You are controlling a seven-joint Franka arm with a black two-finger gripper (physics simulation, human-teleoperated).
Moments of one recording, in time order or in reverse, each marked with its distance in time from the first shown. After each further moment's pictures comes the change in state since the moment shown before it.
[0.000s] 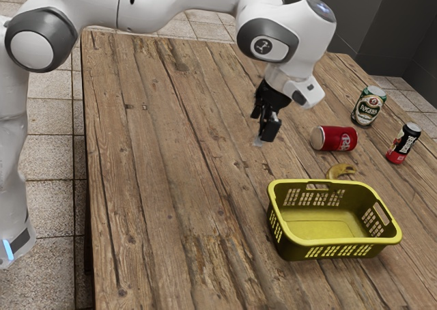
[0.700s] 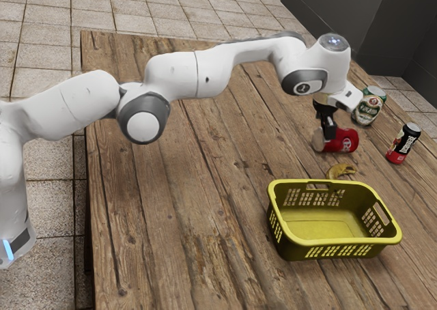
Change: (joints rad) arm 0.232 0.885 -0.222 1.006 0.293 0.326 0.149
